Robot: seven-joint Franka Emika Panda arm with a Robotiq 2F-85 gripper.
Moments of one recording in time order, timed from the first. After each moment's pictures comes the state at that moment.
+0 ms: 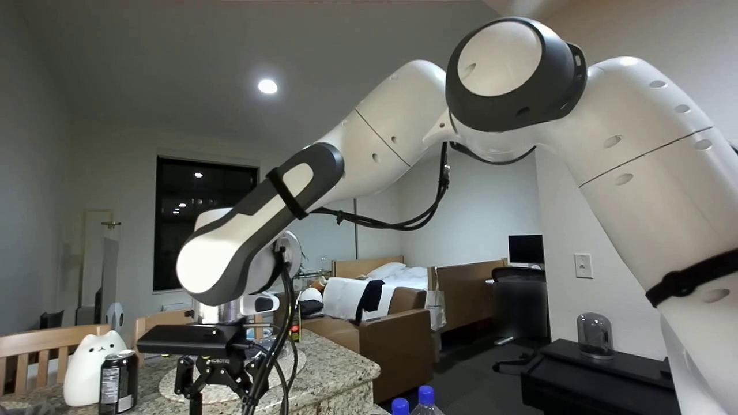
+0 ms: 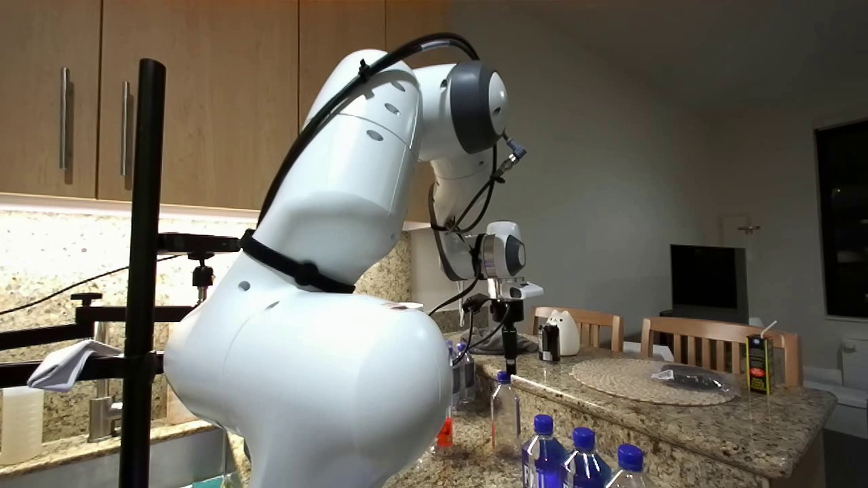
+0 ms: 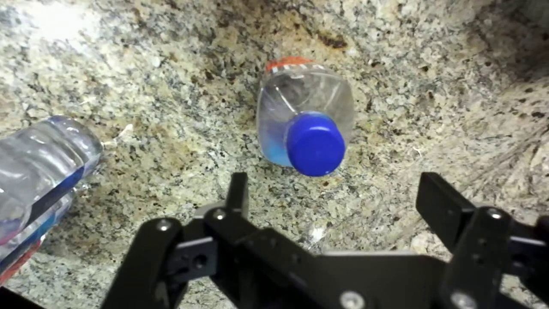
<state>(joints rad) 0.34 0.36 0.13 -1.86 -0.10 2.26 1.38</state>
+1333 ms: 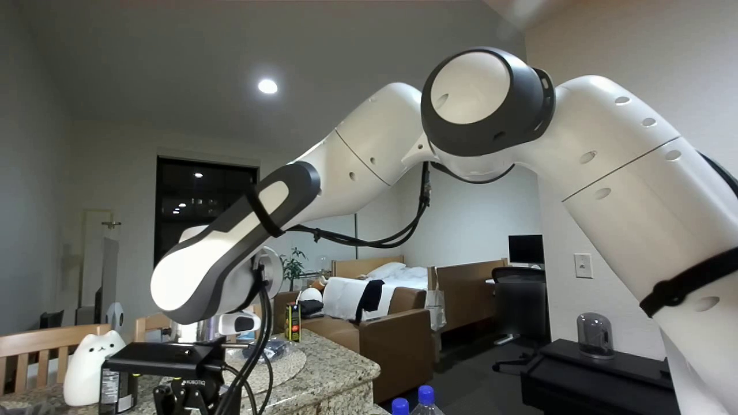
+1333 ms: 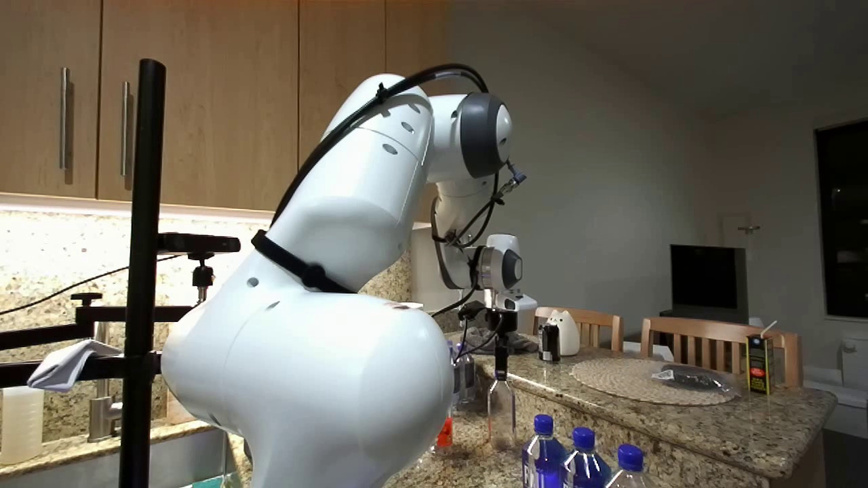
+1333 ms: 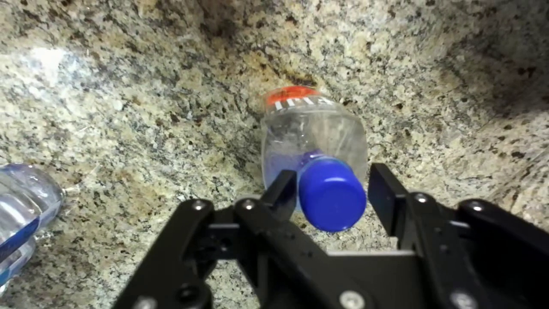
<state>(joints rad) 0.36 0.47 0.14 -1.77 -0.04 2.27 1.38</state>
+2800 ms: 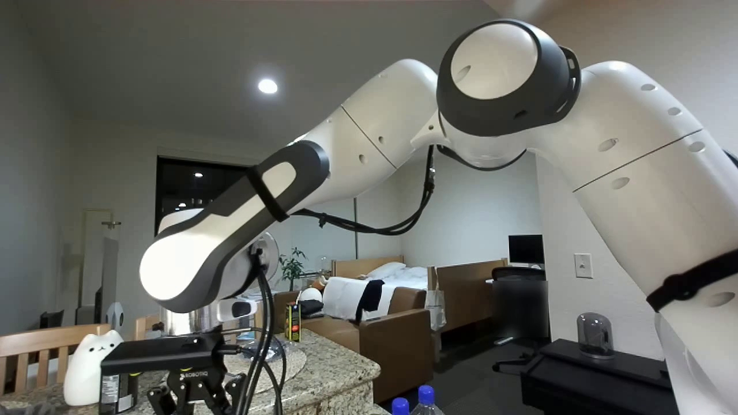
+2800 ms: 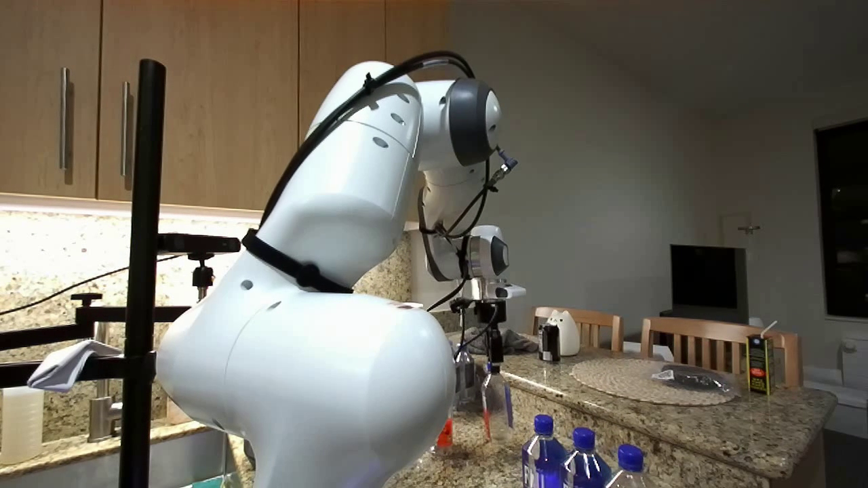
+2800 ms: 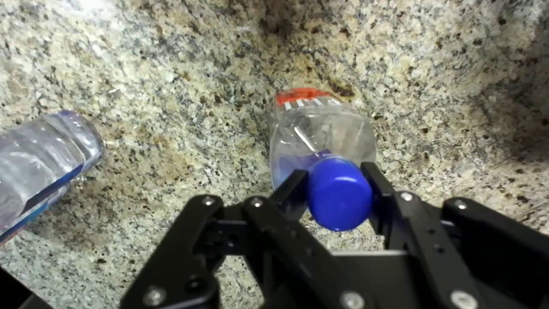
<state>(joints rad) 0.40 0.40 0.14 -1.80 -0.13 2.17 1.29</state>
